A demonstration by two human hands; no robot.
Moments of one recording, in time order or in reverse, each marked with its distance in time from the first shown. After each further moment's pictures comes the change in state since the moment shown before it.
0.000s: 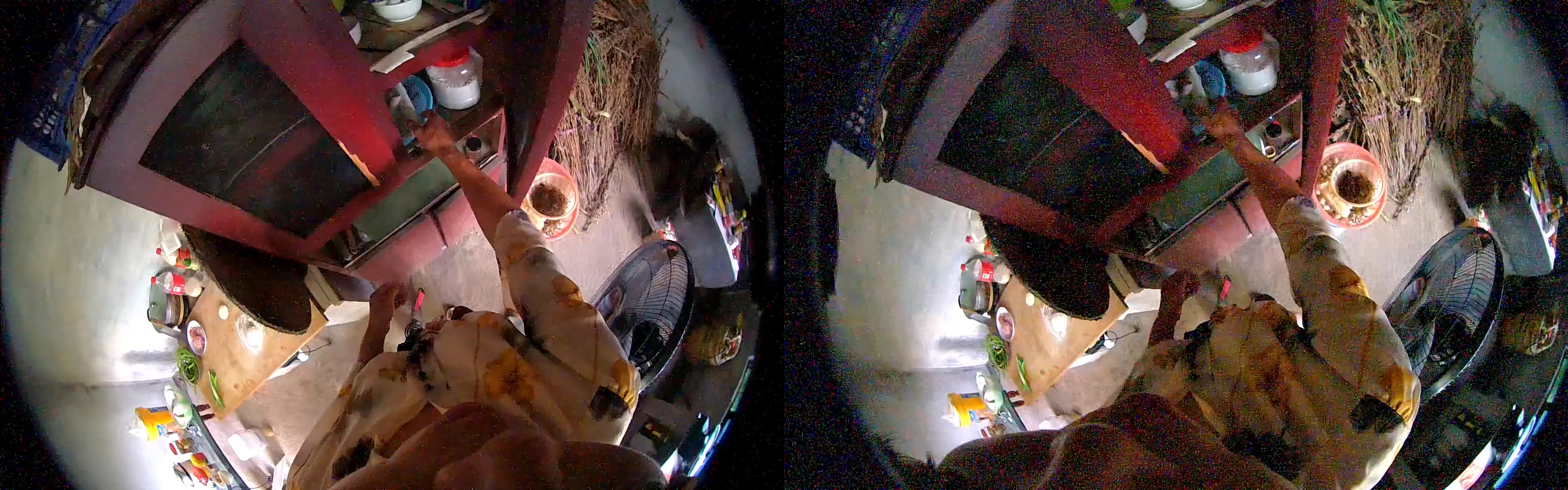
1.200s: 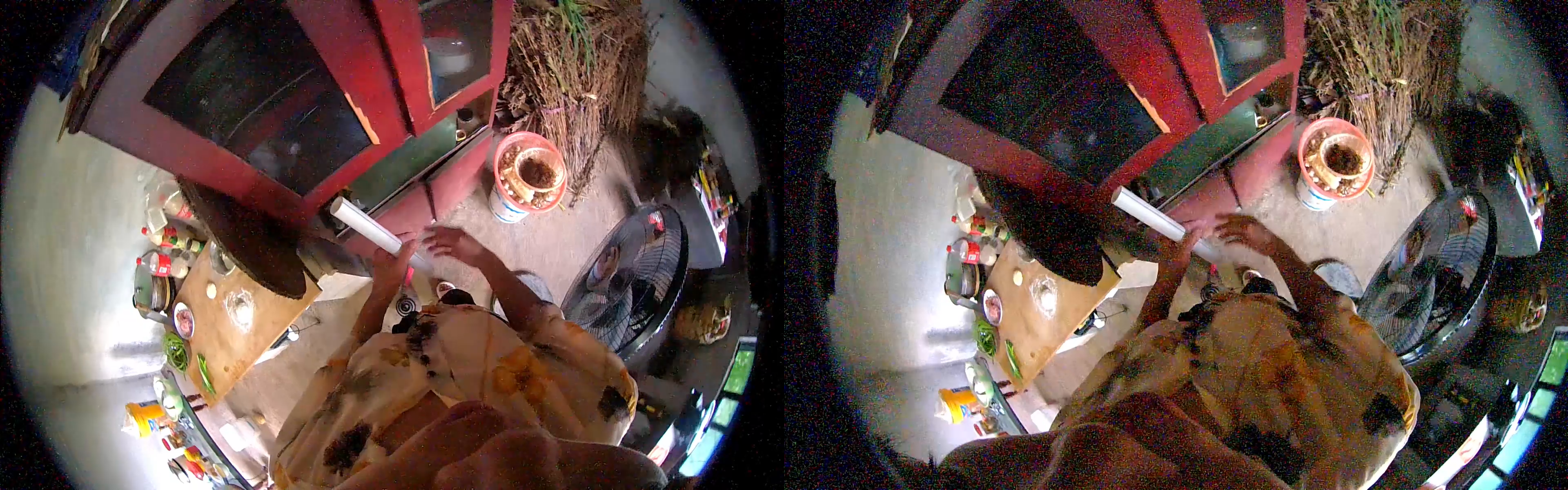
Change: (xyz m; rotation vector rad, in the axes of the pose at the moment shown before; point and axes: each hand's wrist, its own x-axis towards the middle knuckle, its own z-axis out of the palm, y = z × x) left_hand -0.062 0.082 0.056 0.229 -0.021 0.405; right_hand -0.298 -0.055 -0.176 1.935 -1.075 0.871
